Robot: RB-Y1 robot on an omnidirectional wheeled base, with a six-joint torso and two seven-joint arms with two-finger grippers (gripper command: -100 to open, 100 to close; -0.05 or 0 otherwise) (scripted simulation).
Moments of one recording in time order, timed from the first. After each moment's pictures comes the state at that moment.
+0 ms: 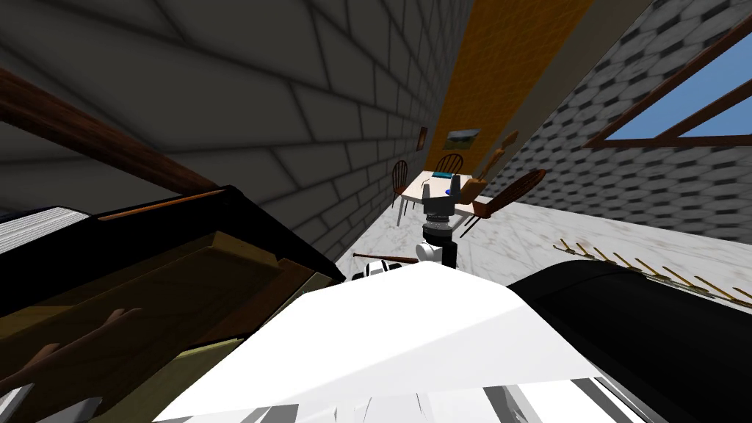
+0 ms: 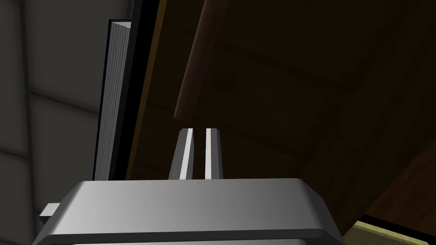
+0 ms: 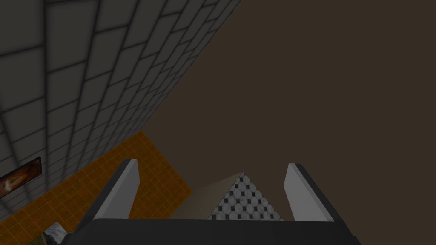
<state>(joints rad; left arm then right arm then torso) 1.79 0.48 0.42 -2.50 1.15 -0.81 0.18 0.45 0.03 0.01 -2.32 -0.10 -0.60 -0.12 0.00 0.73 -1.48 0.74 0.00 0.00</state>
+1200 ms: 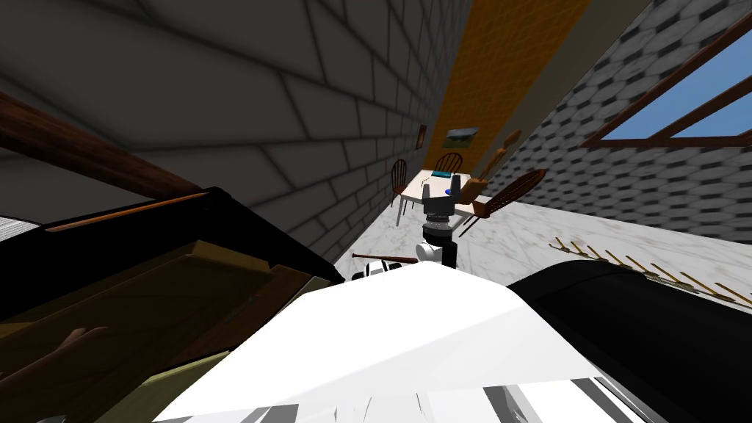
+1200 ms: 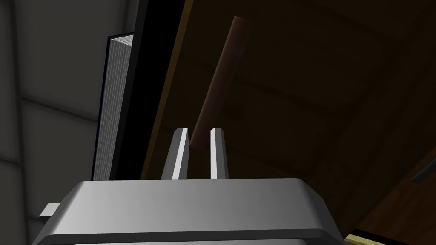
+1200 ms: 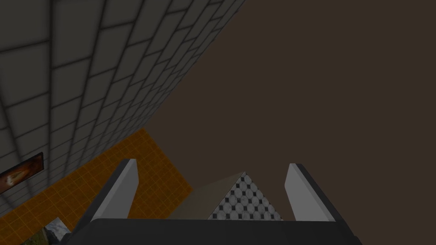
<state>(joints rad) 1.89 0.50 0.44 -2.55 1.22 -0.86 0.19 0.45 0.03 0.01 -2.32 -0.10 -0.60 -0.12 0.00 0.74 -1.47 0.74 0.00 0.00</state>
